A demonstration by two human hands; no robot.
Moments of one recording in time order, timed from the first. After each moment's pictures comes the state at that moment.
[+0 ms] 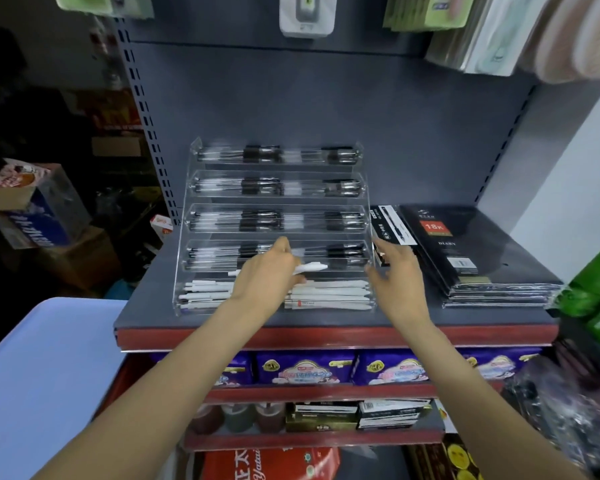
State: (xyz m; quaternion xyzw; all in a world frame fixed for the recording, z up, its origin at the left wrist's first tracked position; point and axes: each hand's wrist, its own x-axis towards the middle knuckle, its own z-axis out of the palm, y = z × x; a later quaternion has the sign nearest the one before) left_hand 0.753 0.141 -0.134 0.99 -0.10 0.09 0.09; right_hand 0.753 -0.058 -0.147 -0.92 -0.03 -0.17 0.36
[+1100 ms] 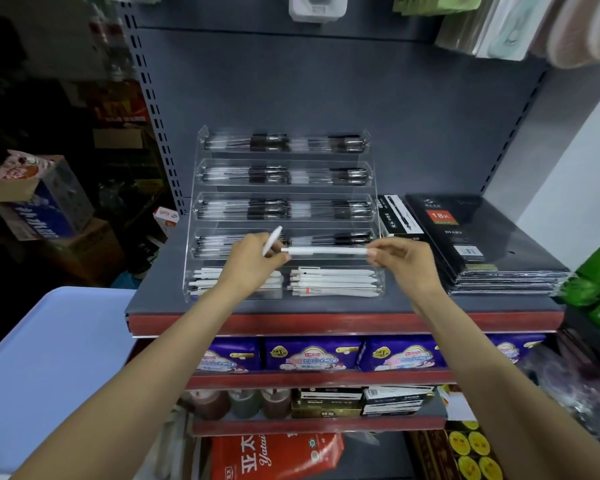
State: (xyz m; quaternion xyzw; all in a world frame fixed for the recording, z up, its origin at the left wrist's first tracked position) left_hand 0.750 0.178 -0.139 0.91 -0.02 0.07 0.41; right_hand 0.756 -0.064 -0.140 -0.79 -0.02 -0.07 0.61
